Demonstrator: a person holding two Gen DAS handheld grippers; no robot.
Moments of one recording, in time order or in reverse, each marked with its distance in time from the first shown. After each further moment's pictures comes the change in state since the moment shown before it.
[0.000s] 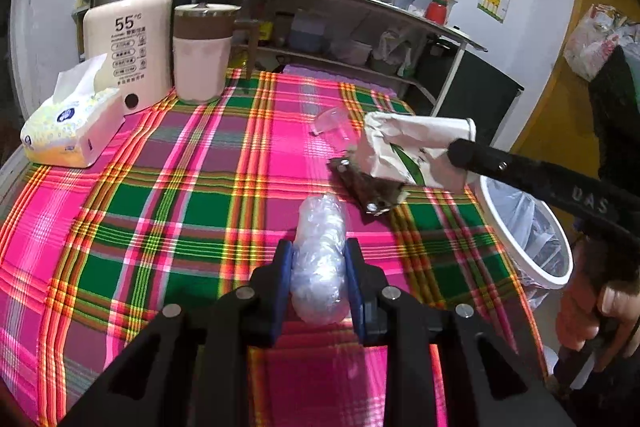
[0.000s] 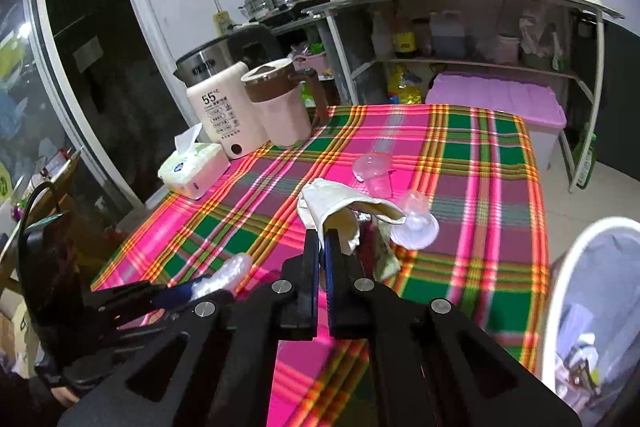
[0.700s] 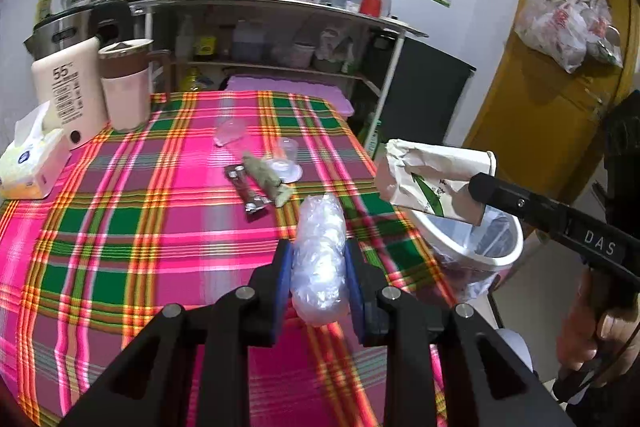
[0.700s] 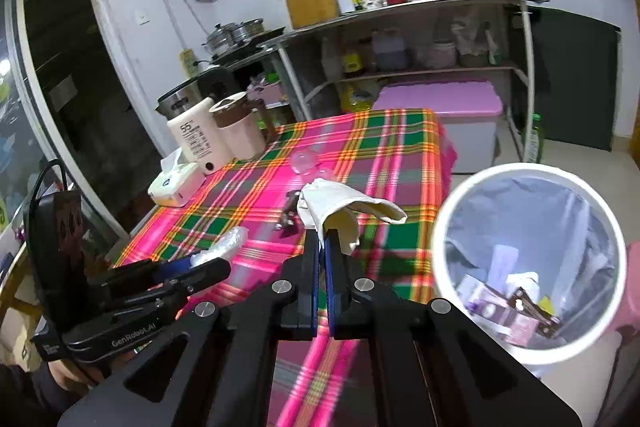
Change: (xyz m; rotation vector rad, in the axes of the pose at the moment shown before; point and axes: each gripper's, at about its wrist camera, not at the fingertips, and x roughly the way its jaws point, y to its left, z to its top) left arm -0.019 -0.082 -0.002 0.122 -0.007 -0.110; right arm -0.113 -0.041 -0.051 0.114 -0.099 -0.112
